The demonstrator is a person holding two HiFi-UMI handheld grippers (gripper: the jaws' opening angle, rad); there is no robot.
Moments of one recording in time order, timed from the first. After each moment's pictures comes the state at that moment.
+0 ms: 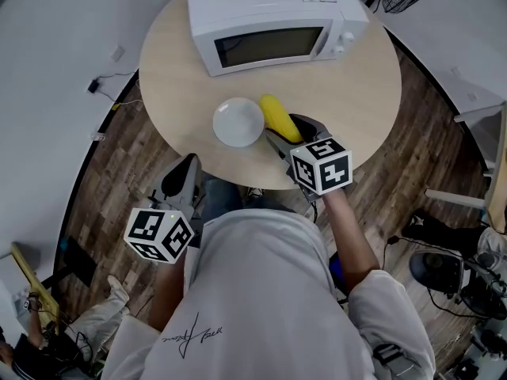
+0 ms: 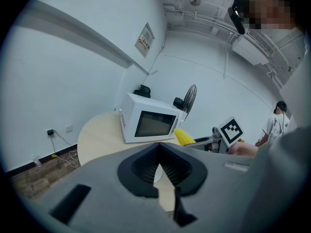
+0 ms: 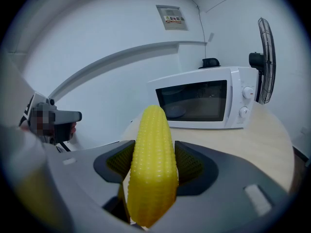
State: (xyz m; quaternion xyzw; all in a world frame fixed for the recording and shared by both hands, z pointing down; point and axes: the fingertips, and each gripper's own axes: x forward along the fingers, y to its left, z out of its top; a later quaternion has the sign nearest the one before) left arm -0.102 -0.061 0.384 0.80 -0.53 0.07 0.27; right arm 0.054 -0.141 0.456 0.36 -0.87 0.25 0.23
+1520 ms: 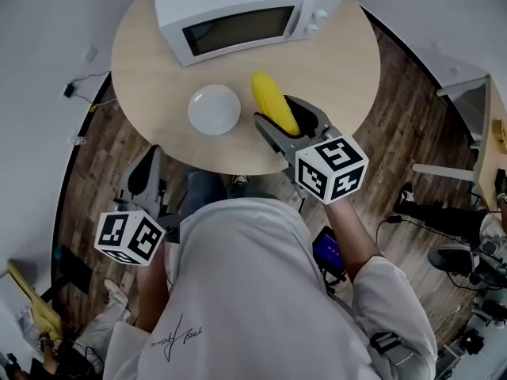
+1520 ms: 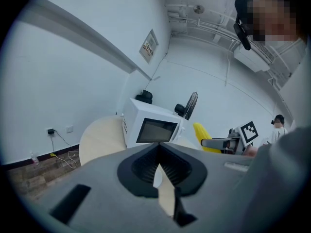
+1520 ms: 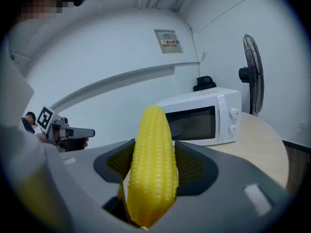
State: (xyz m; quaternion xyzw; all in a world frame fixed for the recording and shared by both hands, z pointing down) left arm -0.121 -0.064 0.365 0.80 -0.54 0.04 0.27; right arm 0.078 -0.127 0.384 0.40 -0.88 0.22 0.13
